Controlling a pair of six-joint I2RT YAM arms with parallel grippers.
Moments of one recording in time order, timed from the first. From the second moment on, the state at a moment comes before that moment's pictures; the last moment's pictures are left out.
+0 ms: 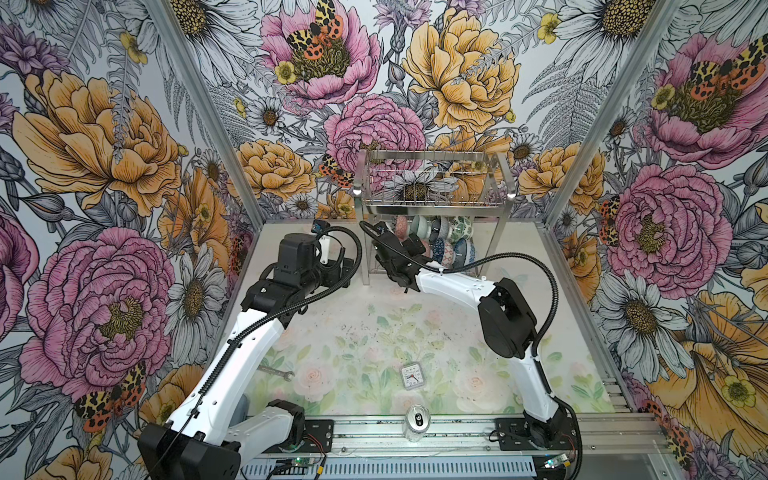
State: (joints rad) left arm -0.30 1.11 1.16 -0.61 -0.01 -0.06; right arm 0.77 2.19 1.79 -0.25 0.71 -0.14
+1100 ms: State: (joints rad) left arm -0.33 0.89 0.89 -0.26 -0.27 -0.03; right arm 0.34 0.77 0.36 0.32 0.32 -0.12
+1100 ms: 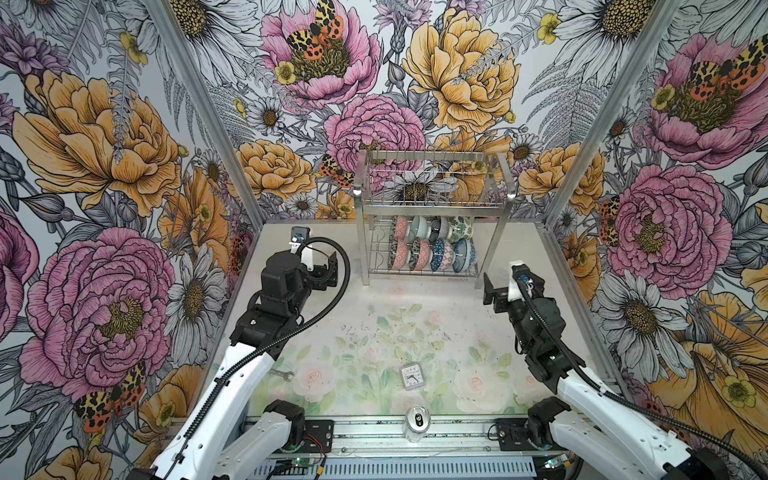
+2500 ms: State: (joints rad) left arm 0.00 1.55 0.39 0.94 -0.15 -0.04; right arm 0.01 1.54 0.37 0.86 0.27 0.01
